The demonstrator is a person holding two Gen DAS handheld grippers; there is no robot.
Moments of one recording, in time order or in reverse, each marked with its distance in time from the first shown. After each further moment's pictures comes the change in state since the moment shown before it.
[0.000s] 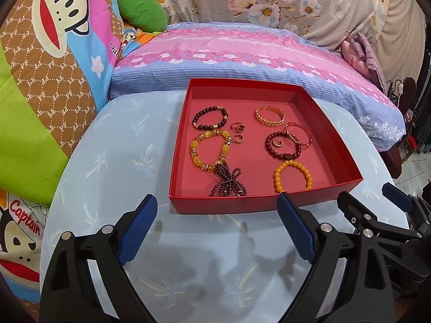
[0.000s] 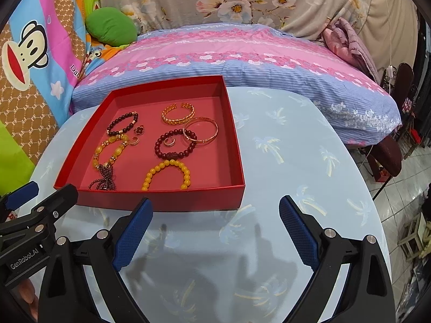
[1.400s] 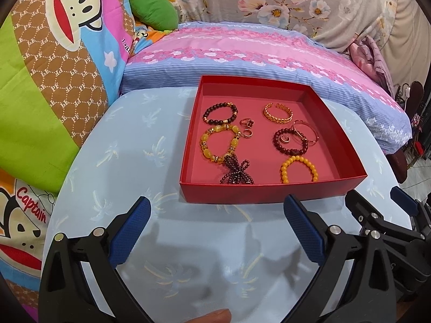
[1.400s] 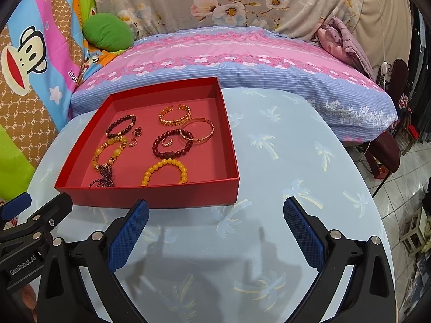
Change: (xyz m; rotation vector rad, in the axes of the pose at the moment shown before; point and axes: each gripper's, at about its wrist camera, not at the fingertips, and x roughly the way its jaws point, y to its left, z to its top) left arm -0.008 0.003 -0.011 -0.027 -0.003 0.045; right arm -0.005 -0.005 -0.009 0.027 -0.023 -0.006
